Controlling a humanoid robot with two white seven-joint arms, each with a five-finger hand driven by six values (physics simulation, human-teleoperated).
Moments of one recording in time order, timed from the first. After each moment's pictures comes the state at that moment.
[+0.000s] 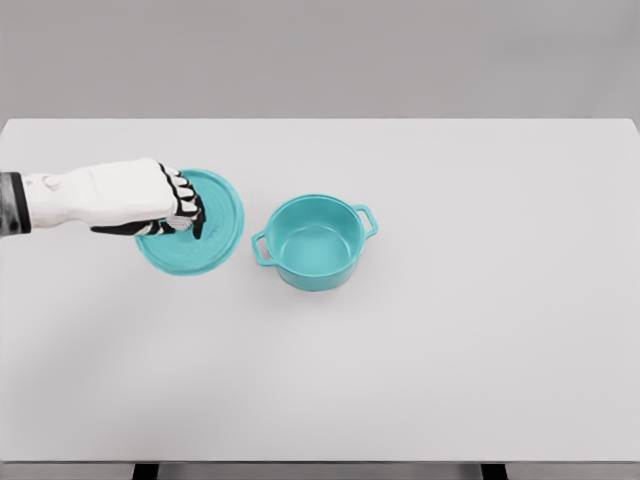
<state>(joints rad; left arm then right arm) -0.65 0.96 -0.66 -1.68 -0.31 -0.61 -0.49 -0.01 0.00 0.12 0.11 0.07 -0.28 0.38</state>
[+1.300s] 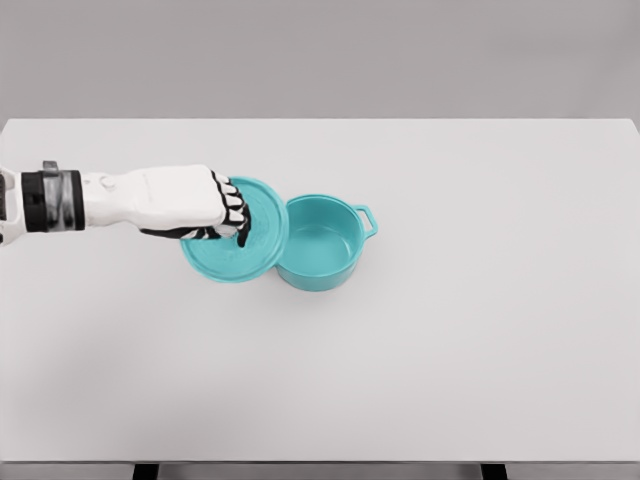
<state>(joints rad) -0.77 0.87 -0.80 -1.67 -0.32 -0.61 -0.50 -0.01 0.00 0.12 0.11 0.07 -0.28 0.38</state>
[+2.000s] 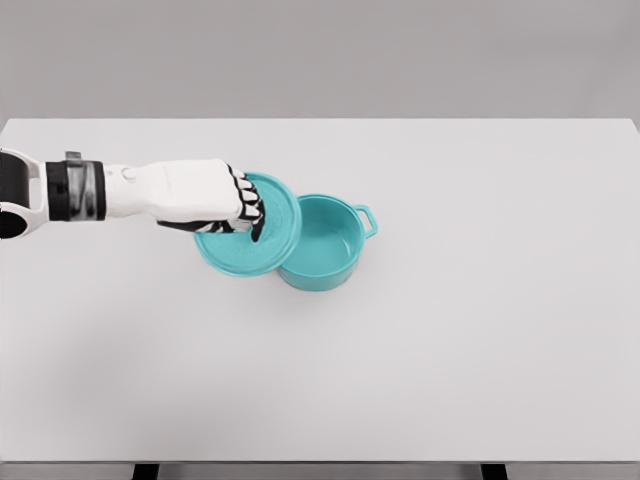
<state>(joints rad) -0.84 0.81 -0.86 -1.62 -0.34 -0.61 -0.50 -0.01 0.00 0.12 0.11 0.07 -0.28 0.38</state>
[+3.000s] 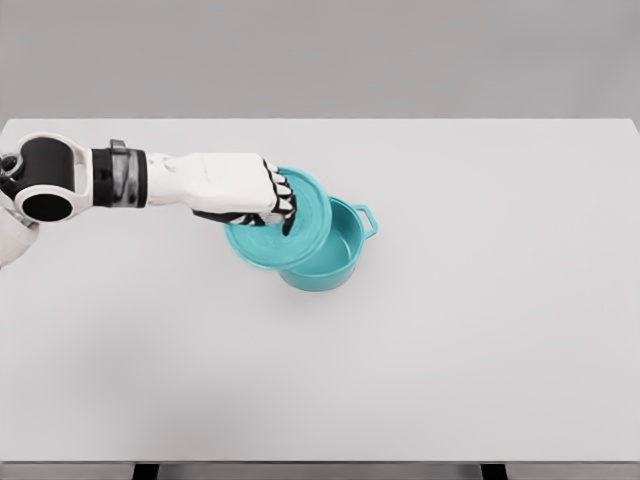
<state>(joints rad) -0.92 0.70 -0.94 -1.54 -0.36 -0.61 -0.51 -0.01 0.00 0.12 0.11 0.07 -0.28 0.38</state>
